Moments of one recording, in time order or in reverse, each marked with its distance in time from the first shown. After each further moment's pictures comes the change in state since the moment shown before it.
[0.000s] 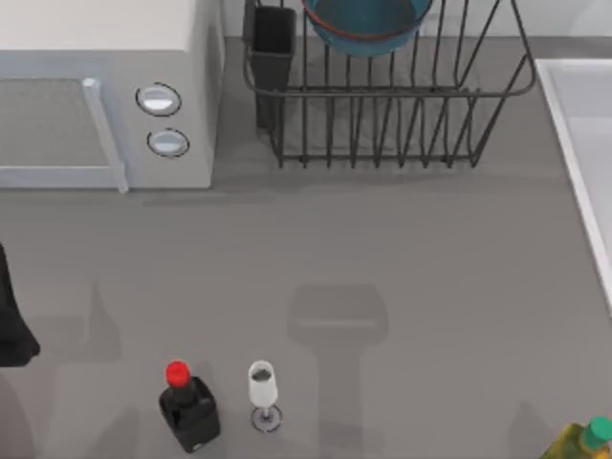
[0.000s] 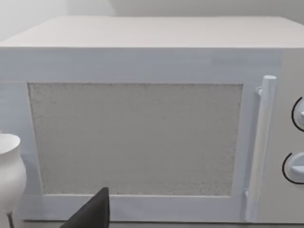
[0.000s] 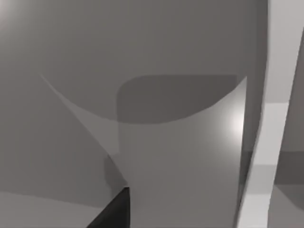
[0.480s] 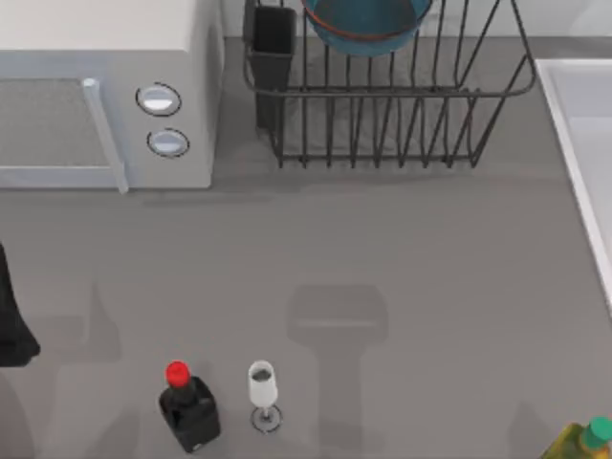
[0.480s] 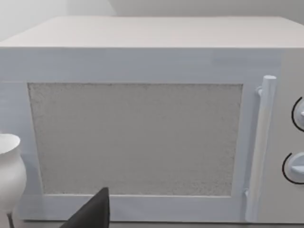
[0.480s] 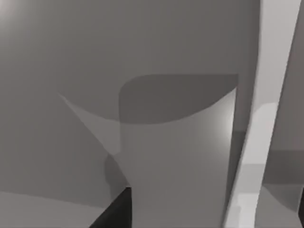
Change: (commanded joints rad) left arm 0.000 0.000 0.000 0.000 0.000 0.000; right arm 0.007 -0.072 0.036 -0.097 0.030 0.048
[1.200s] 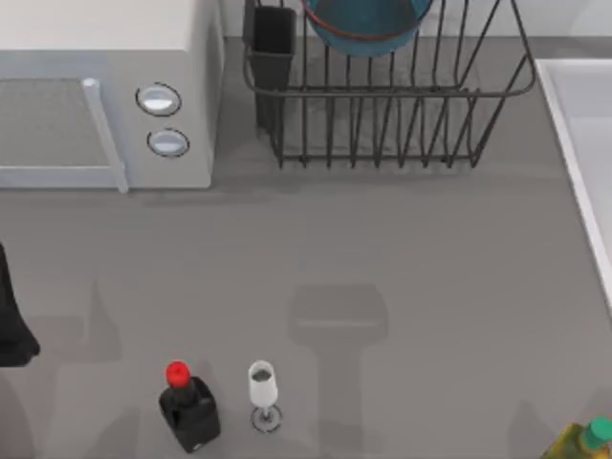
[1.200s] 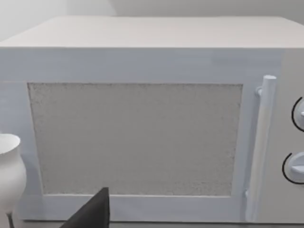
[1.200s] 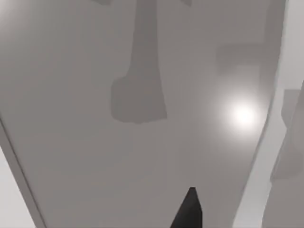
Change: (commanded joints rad) left arm 0.000 0.000 0.000 0.000 0.000 0.000; right arm -0.005 -0.164 0.271 -0.437 0.000 -0.010
